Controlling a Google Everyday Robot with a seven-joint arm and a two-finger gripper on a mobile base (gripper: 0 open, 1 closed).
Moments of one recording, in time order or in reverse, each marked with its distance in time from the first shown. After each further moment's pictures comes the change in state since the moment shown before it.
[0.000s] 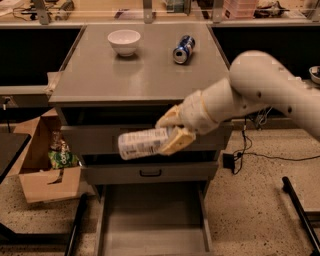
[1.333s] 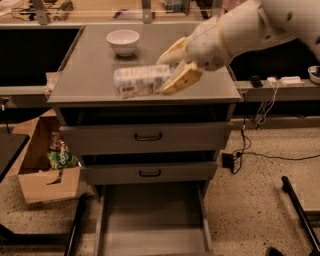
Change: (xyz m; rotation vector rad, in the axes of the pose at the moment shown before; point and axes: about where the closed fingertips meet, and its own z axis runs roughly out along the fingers) arm -0.087 -0.088 -0.103 0.140 -0.077 -0.113
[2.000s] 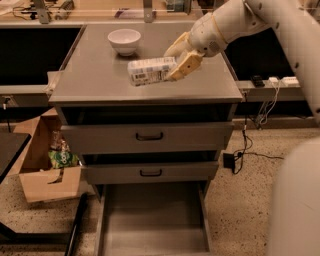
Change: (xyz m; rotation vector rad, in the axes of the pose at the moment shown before) arm 0.062 -0.073 0.021 -0.067 0.046 0.090
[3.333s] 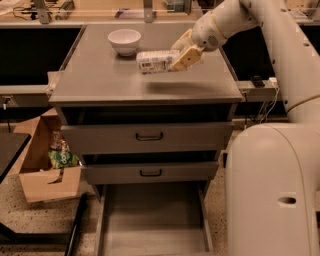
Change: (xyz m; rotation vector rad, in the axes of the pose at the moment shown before) arm 0.034 -0.048 0.012 0.021 0.068 0.120
